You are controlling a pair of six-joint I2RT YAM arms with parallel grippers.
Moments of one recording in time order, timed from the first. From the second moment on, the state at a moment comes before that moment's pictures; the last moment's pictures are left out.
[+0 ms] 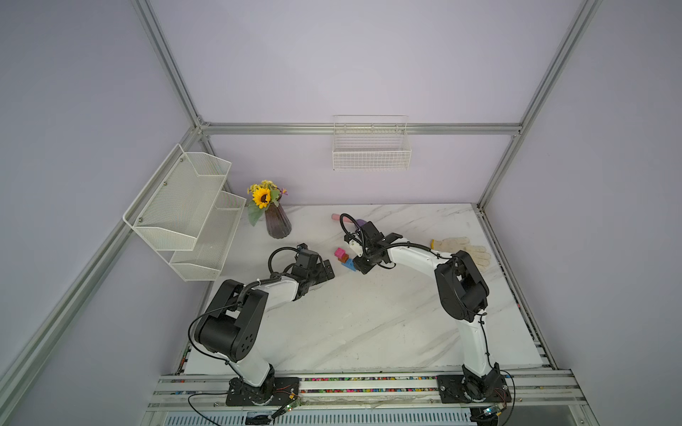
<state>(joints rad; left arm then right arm) -0.36 1.64 0.76 0.06 -0.08 -0.65 0.62 2.14 1.63 -0.57 -0.08 -0.15</state>
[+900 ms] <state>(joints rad) -0.38 1.20 0.52 0.06 0.17 -0.67 0.62 2.14 1.60 -0.54 -0.09 -0.15</state>
